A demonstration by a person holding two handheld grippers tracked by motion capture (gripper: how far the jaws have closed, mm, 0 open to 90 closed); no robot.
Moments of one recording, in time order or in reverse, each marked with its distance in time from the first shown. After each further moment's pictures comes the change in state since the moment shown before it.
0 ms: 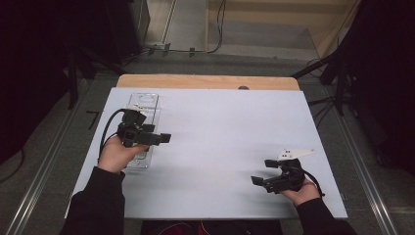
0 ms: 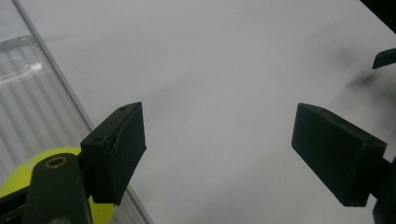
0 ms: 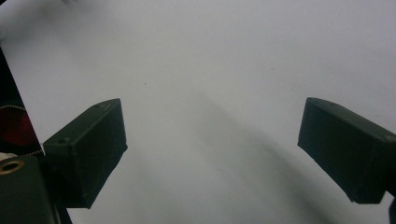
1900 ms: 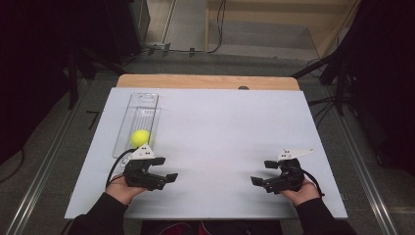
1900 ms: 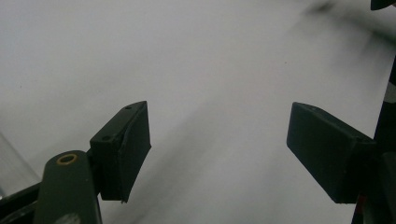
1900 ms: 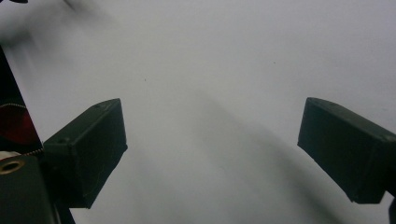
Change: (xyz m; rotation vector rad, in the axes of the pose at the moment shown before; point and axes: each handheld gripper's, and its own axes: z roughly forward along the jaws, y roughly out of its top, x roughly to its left) left arm -0.034 -0.096 0.020 -0.068 -0.097 0.173; right arm -0.001 0.000 0.002 0.019 0.008 0.013
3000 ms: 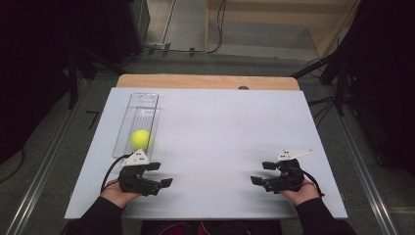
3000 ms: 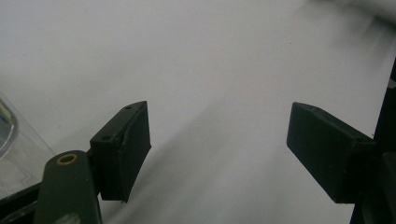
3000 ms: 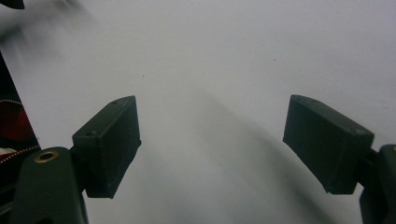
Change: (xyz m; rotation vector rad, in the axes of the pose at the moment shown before) left arm 0.003 -0.018 -0.004 0.011 0.003 -0.006; right arm 0.001 -0.001 0.001 0.009 -0.009 -0.009
